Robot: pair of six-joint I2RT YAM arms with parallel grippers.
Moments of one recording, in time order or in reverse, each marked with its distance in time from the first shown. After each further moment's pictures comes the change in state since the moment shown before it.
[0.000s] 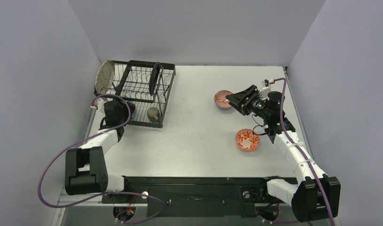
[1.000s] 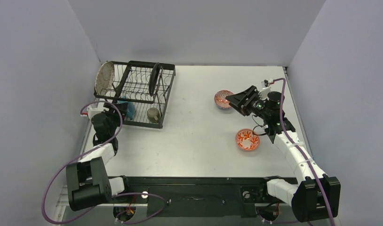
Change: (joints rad) left arm 0.165 -0.108 -0.238 0.407 0.271 -0.069; right arm 0.000 0.000 0.000 -0.018 0.000 -0.023
